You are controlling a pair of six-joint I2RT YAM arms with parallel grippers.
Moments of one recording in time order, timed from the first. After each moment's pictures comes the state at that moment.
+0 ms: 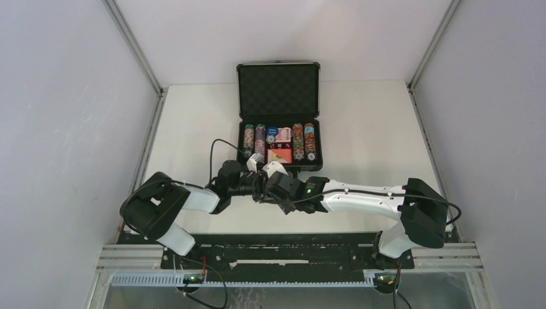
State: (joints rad) left arm -0.61 1.55 0.38 0.77 0.74 -1.04; right arm 1.15 1.52 1.01 -0.54 0.32 0.31
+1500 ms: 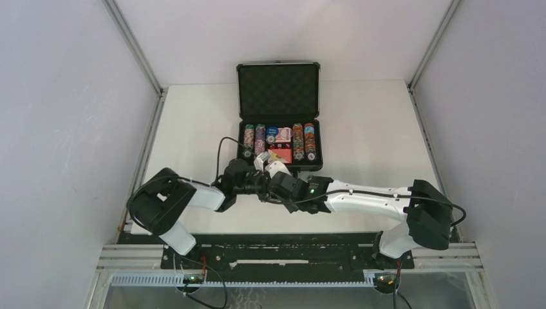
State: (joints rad) left arm -0.66 1.61 0.43 0.80 0.76 -1.06; right arm 1.15 1.48 1.01 -0.58 0.32 0.30
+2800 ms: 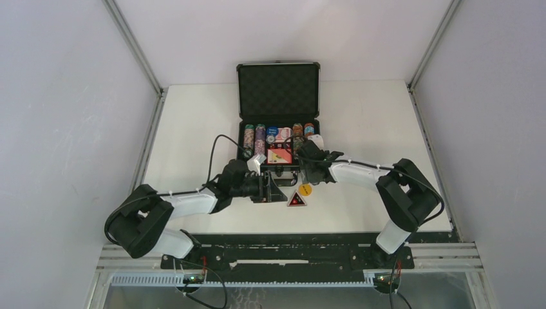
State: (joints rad) left arm -0.68 1.40 0.45 0.37 0.52 -0.78; right arm 0.70 1.65 0.94 -0.41 0.33 0.45
